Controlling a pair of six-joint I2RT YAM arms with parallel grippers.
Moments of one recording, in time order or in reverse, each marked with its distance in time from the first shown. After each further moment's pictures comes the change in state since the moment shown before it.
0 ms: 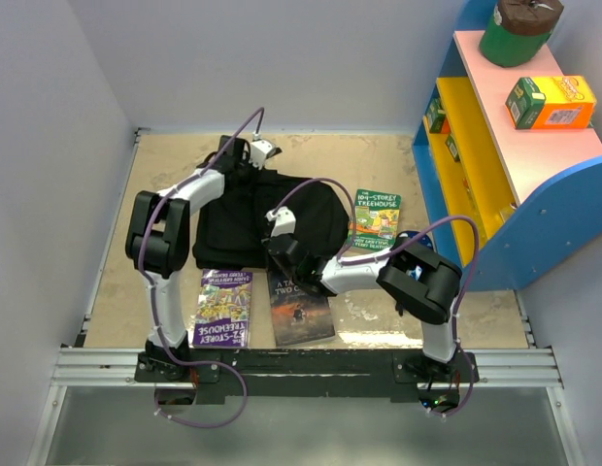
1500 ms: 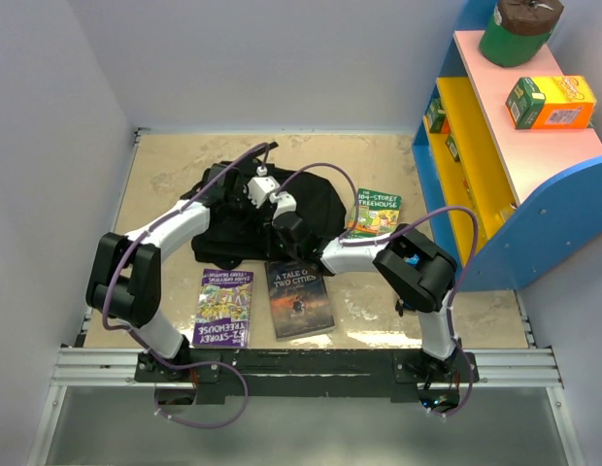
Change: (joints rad) left arm -0.072 -0.399 -0.381 -0.127 0.175 0.141; right arm -0.128 0.066 0.114 -0.070 -0.232 0.017
